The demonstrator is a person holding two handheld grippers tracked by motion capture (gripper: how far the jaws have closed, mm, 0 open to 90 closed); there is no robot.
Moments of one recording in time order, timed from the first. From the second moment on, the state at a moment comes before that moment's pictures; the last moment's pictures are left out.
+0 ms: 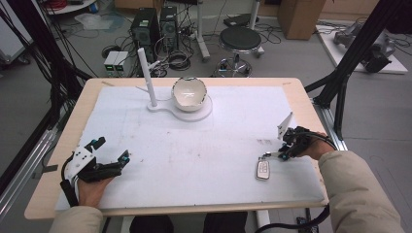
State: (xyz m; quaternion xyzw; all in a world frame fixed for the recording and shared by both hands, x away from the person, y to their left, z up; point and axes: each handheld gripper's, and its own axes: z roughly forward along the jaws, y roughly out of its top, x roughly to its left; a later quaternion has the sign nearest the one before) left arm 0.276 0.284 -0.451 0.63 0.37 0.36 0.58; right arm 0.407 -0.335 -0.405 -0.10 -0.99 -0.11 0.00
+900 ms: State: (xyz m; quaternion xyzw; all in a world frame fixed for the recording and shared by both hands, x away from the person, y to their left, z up) left arm 0.275 0.283 -0.448 0.64 0.35 0.36 0.58; right arm 0.386 -0.317 -0.374 -0.17 -0.97 -0.18 -0.06
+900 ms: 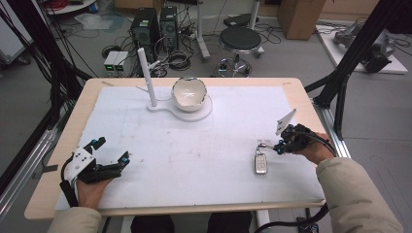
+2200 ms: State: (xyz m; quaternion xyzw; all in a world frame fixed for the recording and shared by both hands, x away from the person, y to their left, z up) left arm 0.341 0.207 -0.279 0.76 0.15 0.21 0.59; right arm 0.386 -0.161 -0.295 -0.06 -0.94 -0.34 -0.06
